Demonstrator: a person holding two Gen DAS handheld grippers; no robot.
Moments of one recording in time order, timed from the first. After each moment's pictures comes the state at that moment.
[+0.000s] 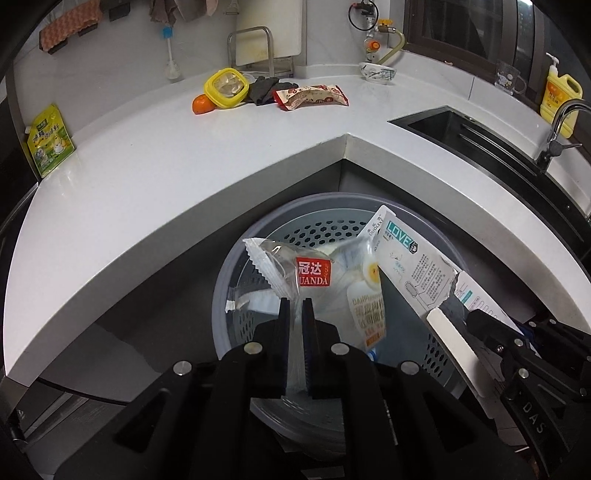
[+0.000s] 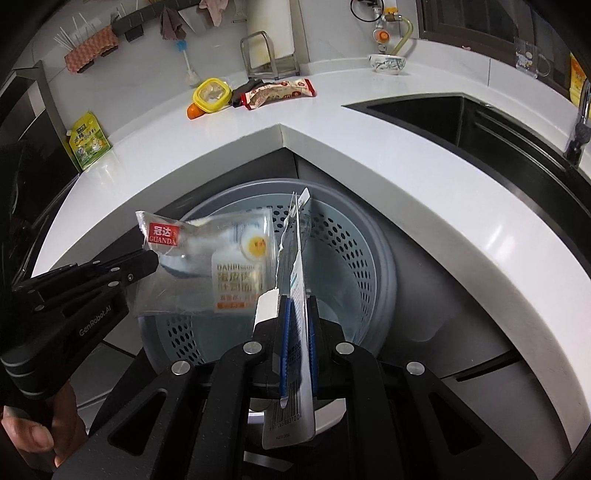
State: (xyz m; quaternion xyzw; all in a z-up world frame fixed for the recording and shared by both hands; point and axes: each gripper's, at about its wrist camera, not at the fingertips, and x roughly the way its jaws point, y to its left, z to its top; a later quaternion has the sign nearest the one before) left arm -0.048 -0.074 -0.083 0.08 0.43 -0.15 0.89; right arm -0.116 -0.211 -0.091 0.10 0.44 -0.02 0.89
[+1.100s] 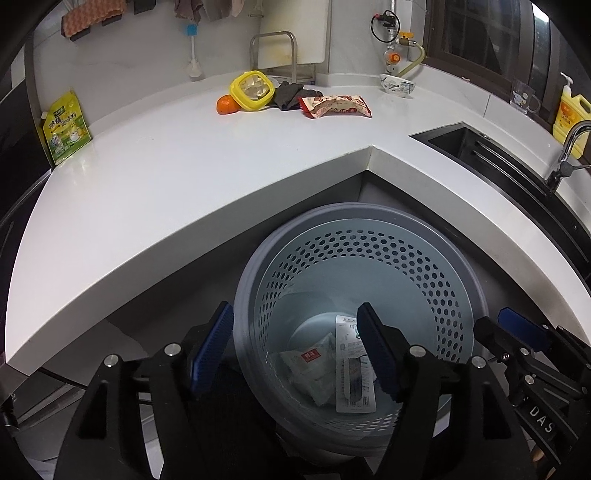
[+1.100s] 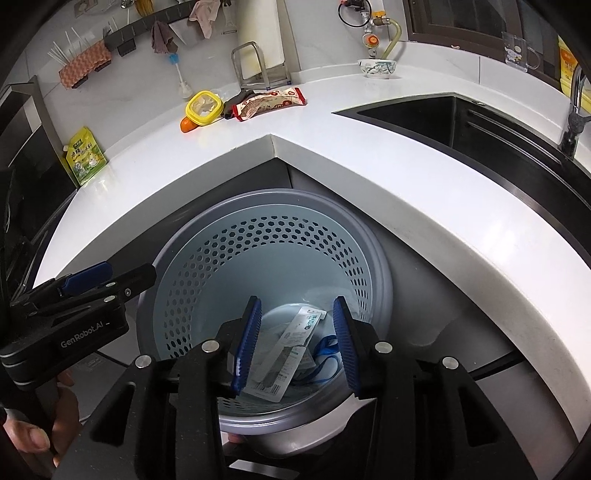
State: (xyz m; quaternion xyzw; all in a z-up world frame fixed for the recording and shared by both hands) left arm -0.043 -0.056 -0.079 0.05 0.42 -0.13 0.90; right arm -0.122 -0.218 -0.090 0.12 0.42 -0.03 0.90
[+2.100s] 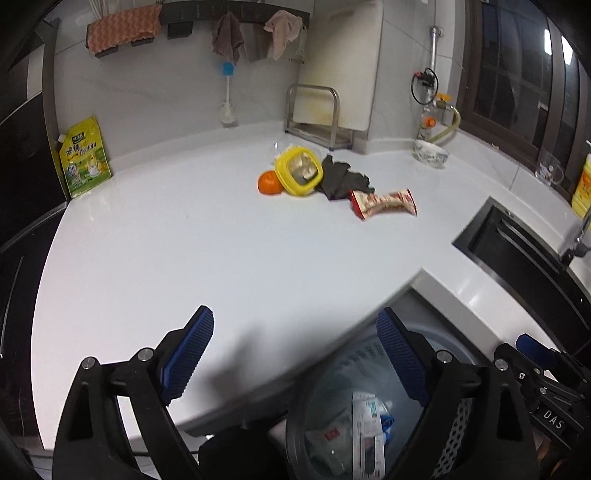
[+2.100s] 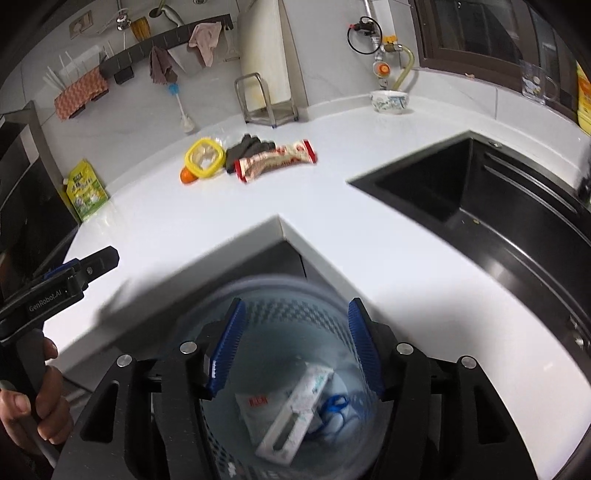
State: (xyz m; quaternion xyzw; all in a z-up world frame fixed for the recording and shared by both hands) left arm 0.045 -0.020 -0.009 0.01 0.36 -0.10 0.93; right arm -0.034 -0.234 -0.034 0.12 0.38 -0.03 0.92
